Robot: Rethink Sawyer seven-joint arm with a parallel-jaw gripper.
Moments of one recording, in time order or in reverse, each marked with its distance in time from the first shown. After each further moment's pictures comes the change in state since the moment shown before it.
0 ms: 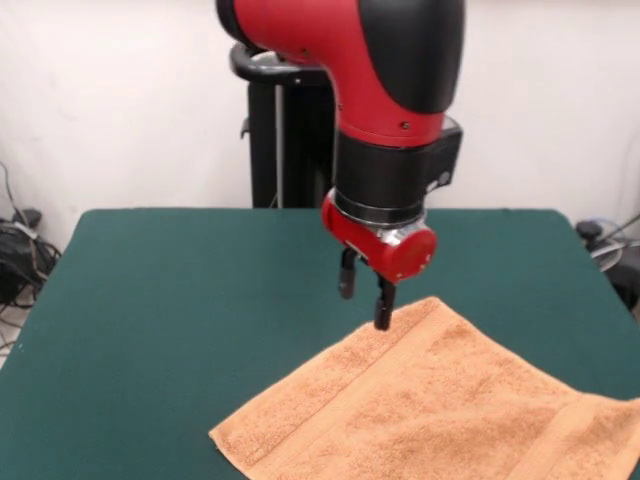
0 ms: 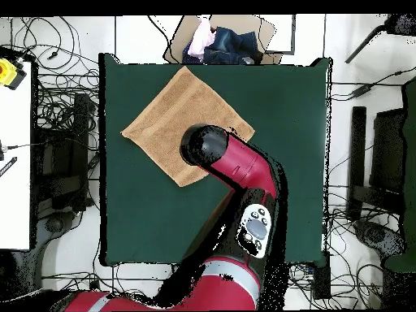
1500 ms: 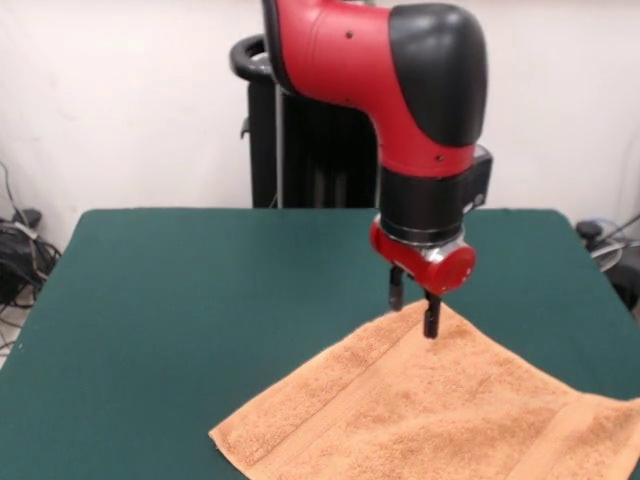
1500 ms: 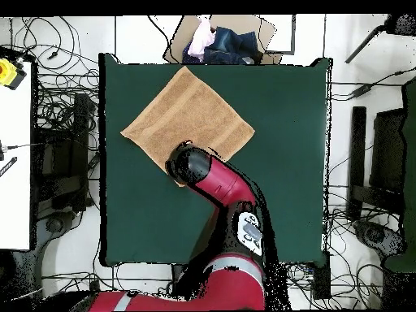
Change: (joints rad) arm -0.063 -0.040 0.202 0.211 0.016 -0.223 0.000
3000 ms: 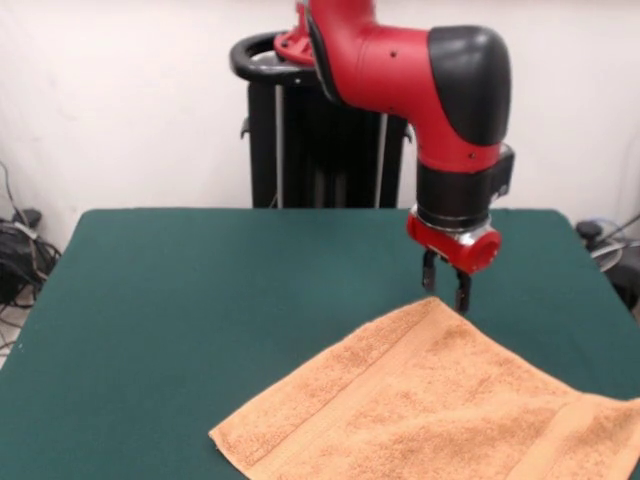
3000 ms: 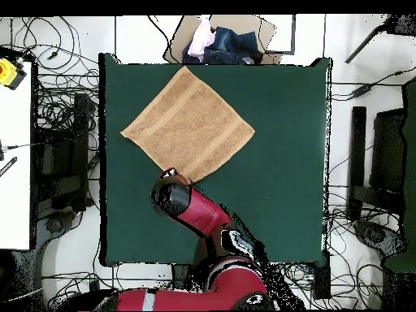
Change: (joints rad) arm -0.077 -0.030 0.189 0.278 -0.021 -0.270 0.000
